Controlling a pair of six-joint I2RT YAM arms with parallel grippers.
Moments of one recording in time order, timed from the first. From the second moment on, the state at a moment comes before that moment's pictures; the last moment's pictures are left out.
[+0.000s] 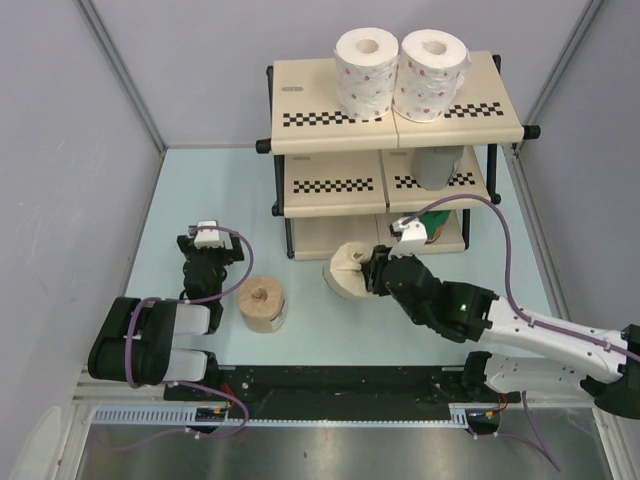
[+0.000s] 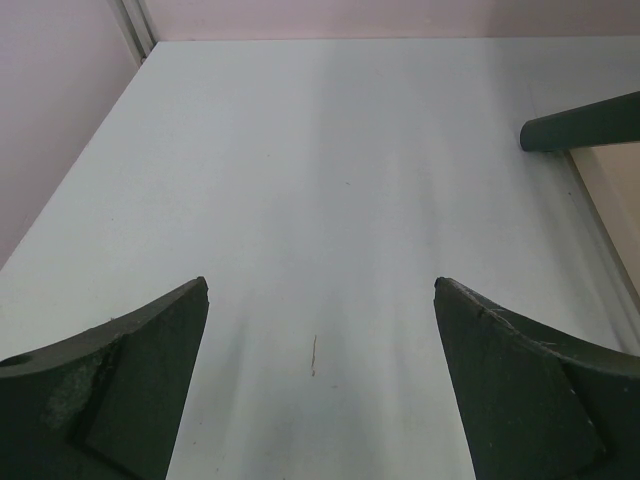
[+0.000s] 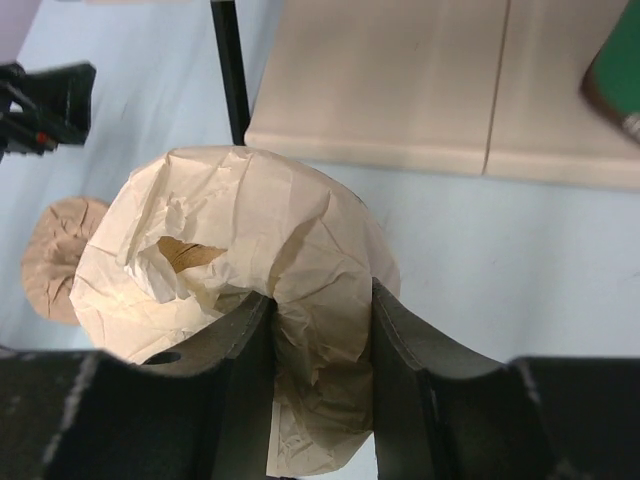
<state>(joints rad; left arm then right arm) -0.09 1.36 0.15 1.16 -0.20 0.04 1.17 0.99 0.86 -0.41 0.66 0.70</state>
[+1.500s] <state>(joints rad) -0.09 1.36 0.15 1.16 -0.20 0.04 0.89 1.20 1.06 0.16 0.77 0.23</state>
